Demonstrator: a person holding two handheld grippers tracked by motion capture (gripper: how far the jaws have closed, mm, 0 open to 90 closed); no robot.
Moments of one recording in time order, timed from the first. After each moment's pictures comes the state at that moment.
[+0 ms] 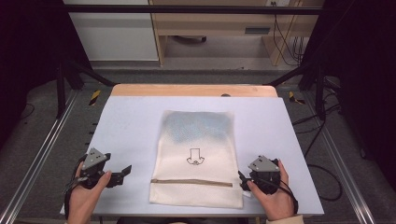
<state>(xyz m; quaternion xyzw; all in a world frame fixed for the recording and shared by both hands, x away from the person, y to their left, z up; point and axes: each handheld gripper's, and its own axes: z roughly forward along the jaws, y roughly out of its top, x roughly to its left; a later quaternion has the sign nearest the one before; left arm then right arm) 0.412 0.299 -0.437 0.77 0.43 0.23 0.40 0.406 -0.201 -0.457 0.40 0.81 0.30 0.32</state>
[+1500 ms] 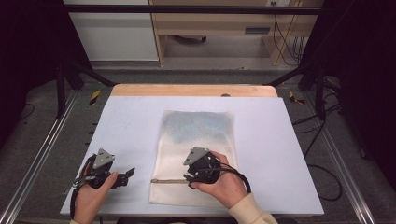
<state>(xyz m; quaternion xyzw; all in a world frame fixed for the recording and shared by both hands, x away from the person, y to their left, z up) 0.424 0.294 -0.449 0.79 0.43 0.24 0.36 0.427 -0.037 -0.407 0.22 0.91 0.30 0.17</state>
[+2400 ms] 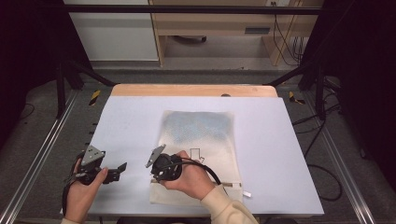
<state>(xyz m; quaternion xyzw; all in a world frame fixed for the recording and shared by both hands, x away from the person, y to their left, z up) 0.430 0.318 -0.445 0.77 0.45 0.25 0.38 0.443 0.055 -0.416 0.13 0.94 0.29 0.08</state>
